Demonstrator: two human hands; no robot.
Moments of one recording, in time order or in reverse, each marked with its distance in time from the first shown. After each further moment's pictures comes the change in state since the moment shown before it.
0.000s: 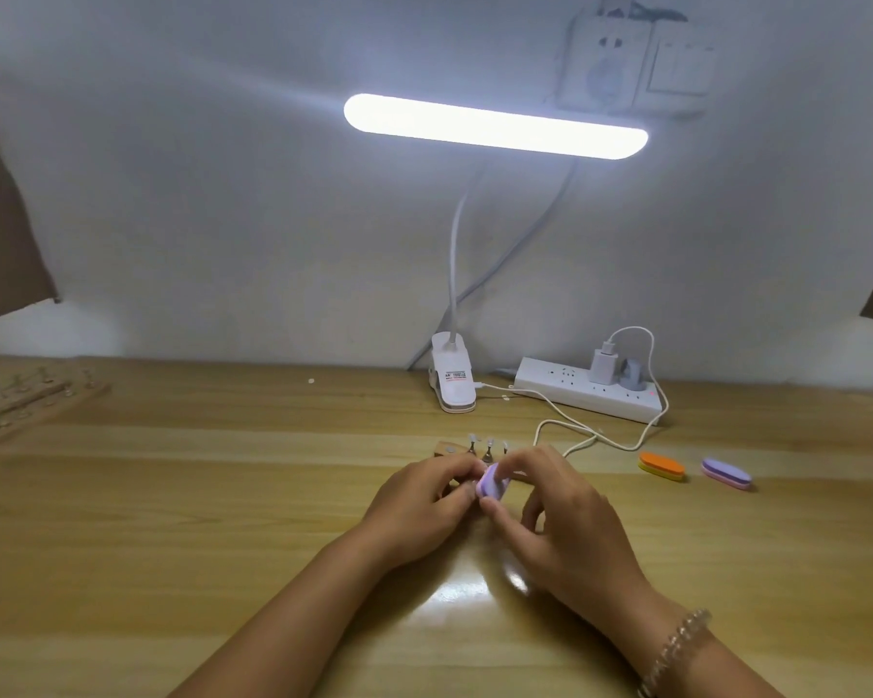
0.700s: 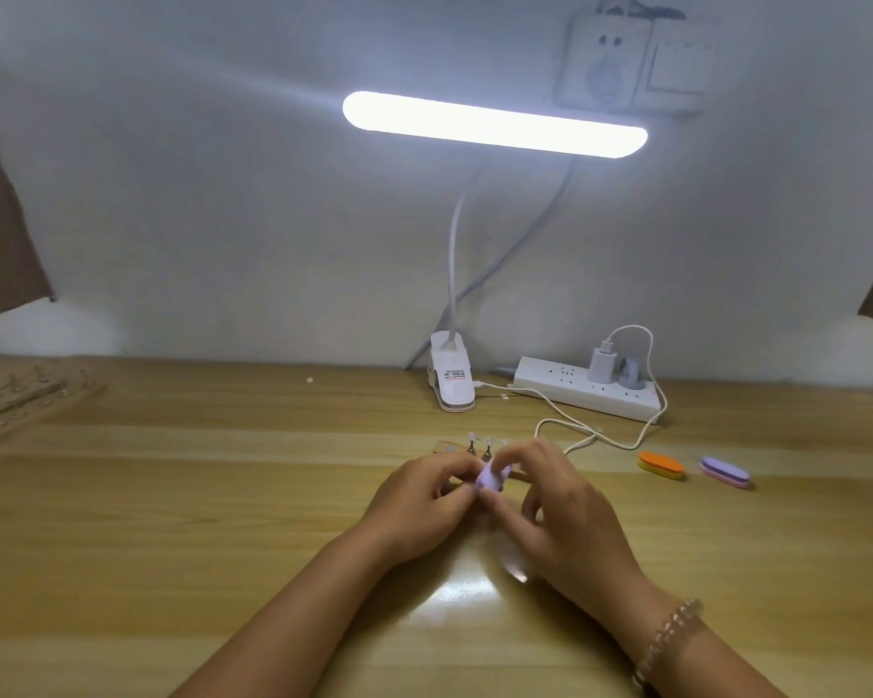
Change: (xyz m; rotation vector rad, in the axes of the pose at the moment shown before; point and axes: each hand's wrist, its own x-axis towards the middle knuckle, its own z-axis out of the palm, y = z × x) left_hand 0.000 0.002 -0.001 -0.078 0.004 -0.012; right_hand 0.003 0.001 0.002 -0.044 -0.033 0.010
